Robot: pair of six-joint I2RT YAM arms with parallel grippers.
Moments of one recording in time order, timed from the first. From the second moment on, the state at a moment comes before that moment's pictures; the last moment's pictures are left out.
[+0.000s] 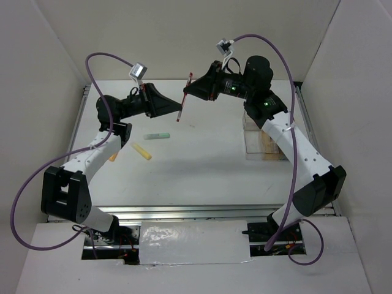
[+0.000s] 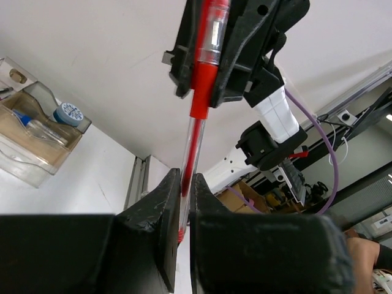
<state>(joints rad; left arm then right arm) -0.23 1.47 1.09 0.99 1.08 -1.38 0.47 1.52 1.64 -0.03 -0.77 0.54</state>
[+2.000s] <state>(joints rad) -0.01 1.53 1.39 -0.66 0.36 0.06 0.03 2.02 1.71 -0.76 0.04 -1.40</state>
